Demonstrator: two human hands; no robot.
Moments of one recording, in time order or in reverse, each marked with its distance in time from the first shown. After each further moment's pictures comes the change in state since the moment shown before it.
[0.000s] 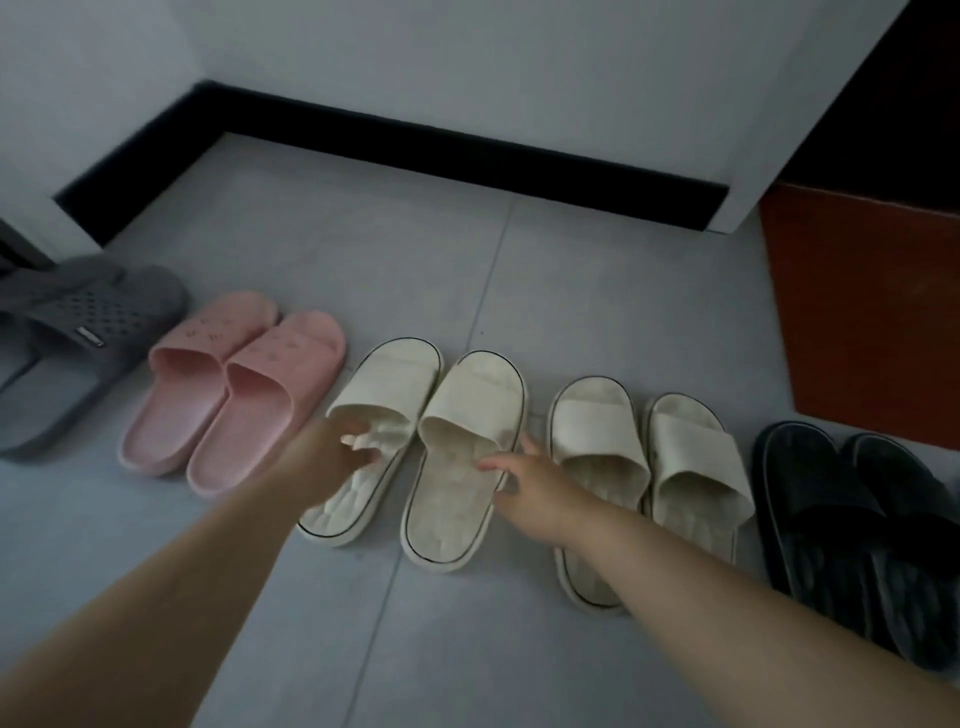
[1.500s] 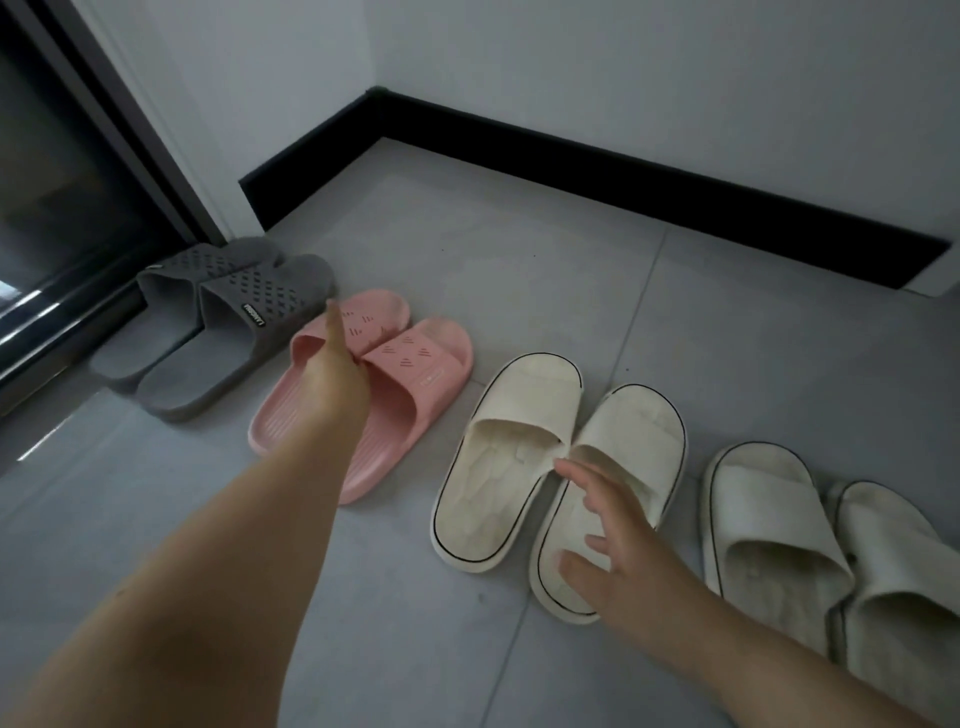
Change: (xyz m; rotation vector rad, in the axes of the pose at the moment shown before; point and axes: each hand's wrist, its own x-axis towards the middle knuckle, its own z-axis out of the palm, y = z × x) left_hand 0.069 -0.087 -0.081 -0.239 0.619 -0.301; right_hand 0.009 -0.050 0.044 0.188 0.019 -0.293
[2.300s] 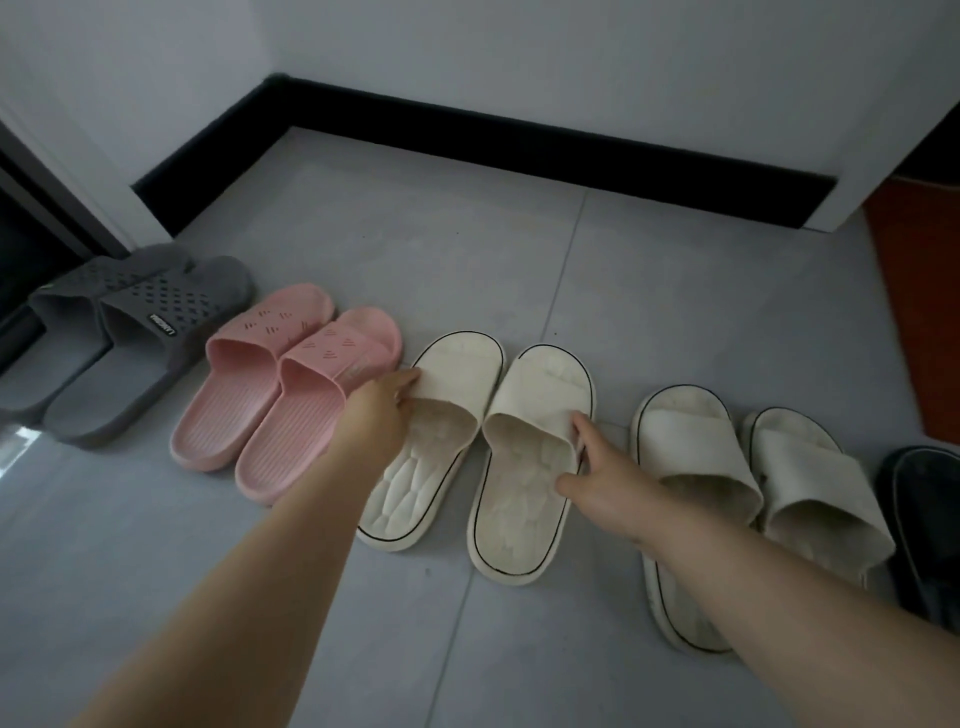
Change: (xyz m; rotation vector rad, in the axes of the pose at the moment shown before) left_hand -0.075 0.029 0.053 0.205 -0.393 0.379; right_hand 0.018 0.045 -0.038 0.097 0.155 0.344
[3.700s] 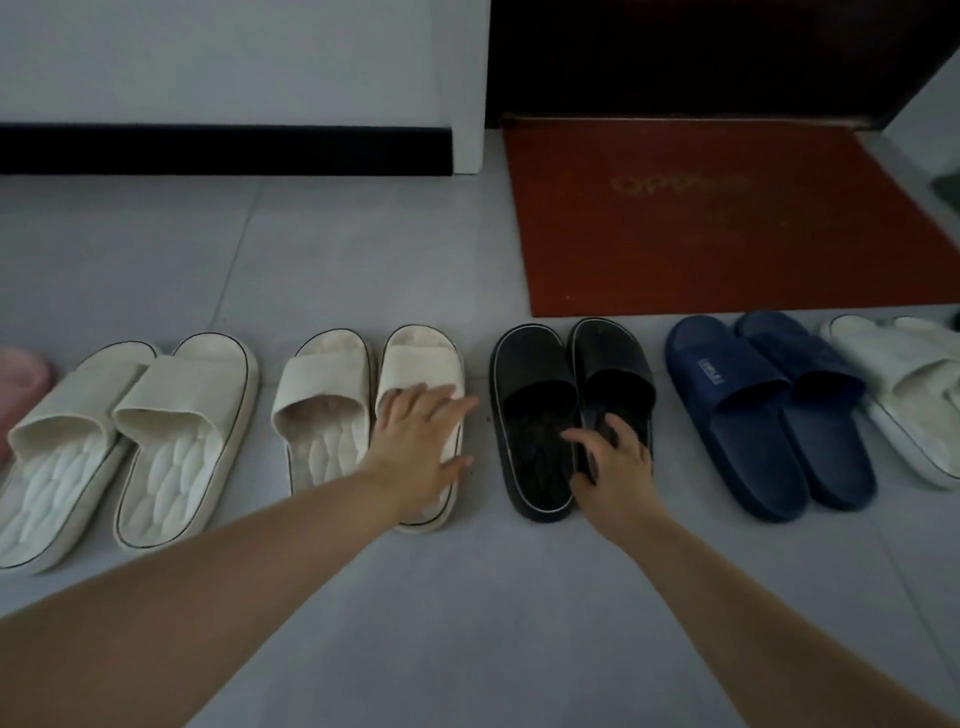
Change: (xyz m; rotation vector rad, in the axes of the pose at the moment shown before) left_hand -0.186 0.285 0.193 0.471 -0.392 0.641; right_hand -0.197 0.250 -0.199 -0.193 0.469 0.270
